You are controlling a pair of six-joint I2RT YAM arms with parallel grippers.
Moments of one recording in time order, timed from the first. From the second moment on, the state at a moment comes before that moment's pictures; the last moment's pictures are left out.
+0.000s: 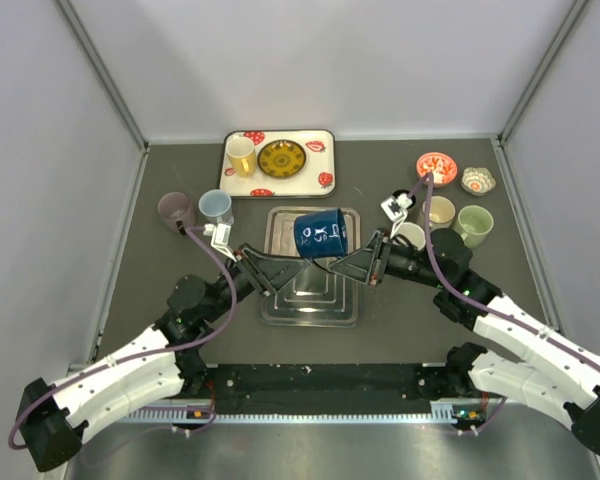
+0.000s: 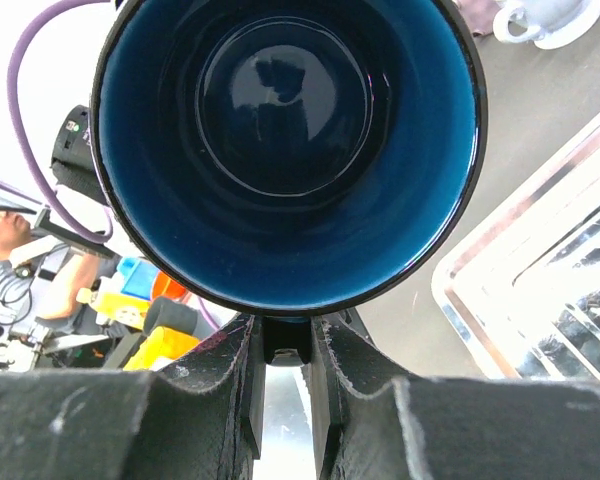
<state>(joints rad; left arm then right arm) -0.83 0.66 0.37 0.56 0.13 -1.02 0.73 0.85 0.64 0.19 -0.50 0.82</state>
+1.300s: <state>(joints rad) -0.82 0.44 0.45 0.16 -0.13 -0.83 0.81 0.92 0.91 -0.17 -0.37 0.57</state>
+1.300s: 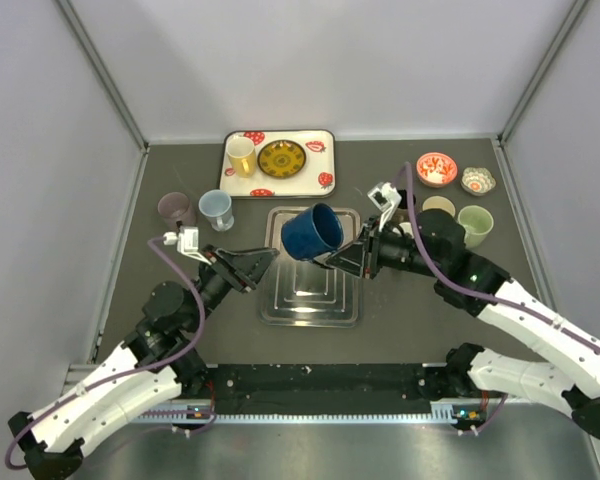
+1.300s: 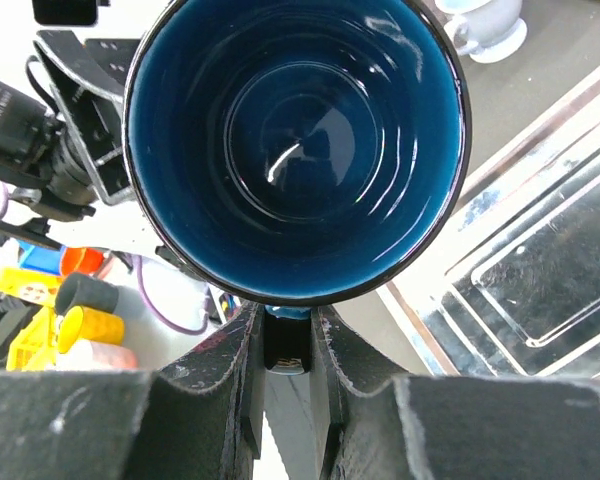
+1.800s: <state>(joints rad) -0.82 0.37 0.47 -0.01 -0.25 -0.80 0.83 0.94 1.04 -0.46 -0.07 0.45</state>
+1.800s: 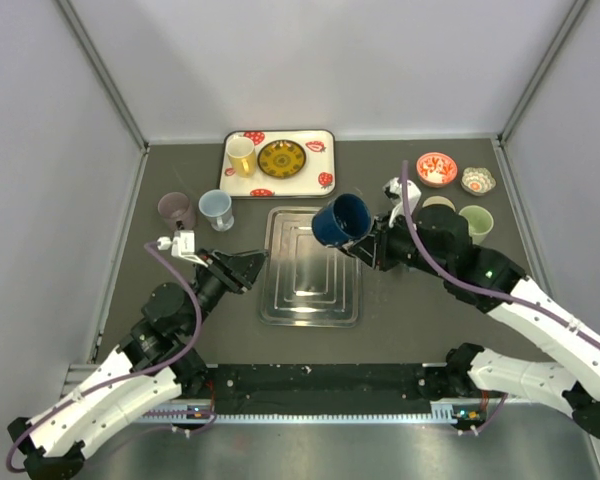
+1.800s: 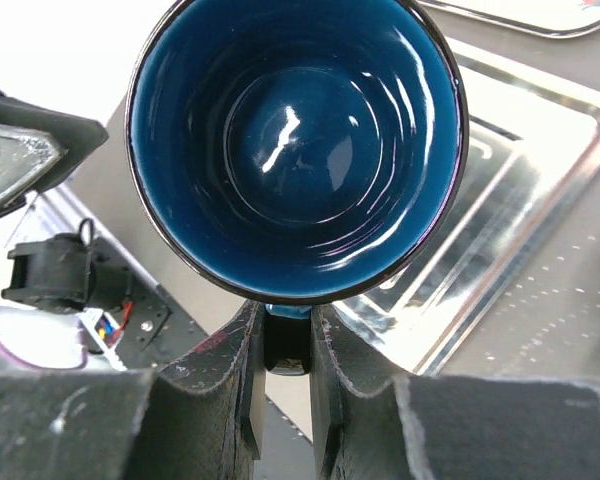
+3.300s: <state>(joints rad) -0.82 0.44 0.40 0.03 -0.15 -0.79 0.51 0.69 0.88 -1.11 0.47 0.71</state>
